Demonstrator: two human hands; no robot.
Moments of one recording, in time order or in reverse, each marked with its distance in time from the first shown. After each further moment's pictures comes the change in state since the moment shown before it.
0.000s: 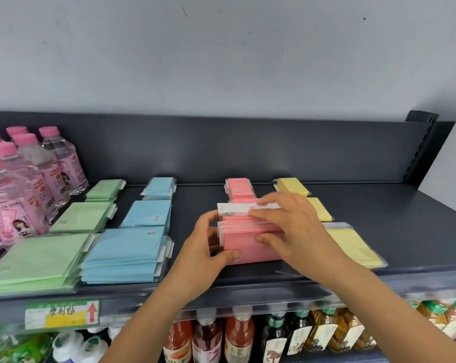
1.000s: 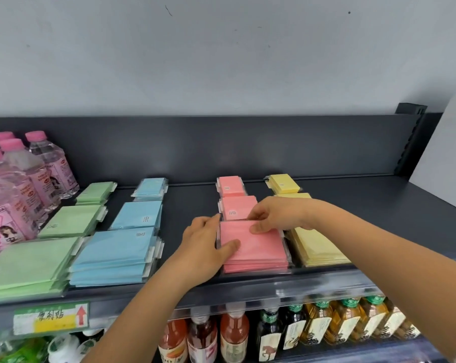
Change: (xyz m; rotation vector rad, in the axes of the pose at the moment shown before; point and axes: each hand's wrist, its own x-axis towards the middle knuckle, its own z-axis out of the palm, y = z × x) left_hand 0.018 0.021 0.009 0.591 -0.150 -0.160; right_hand 0.054 0.038 0.002 0.276 -0.779 0.379
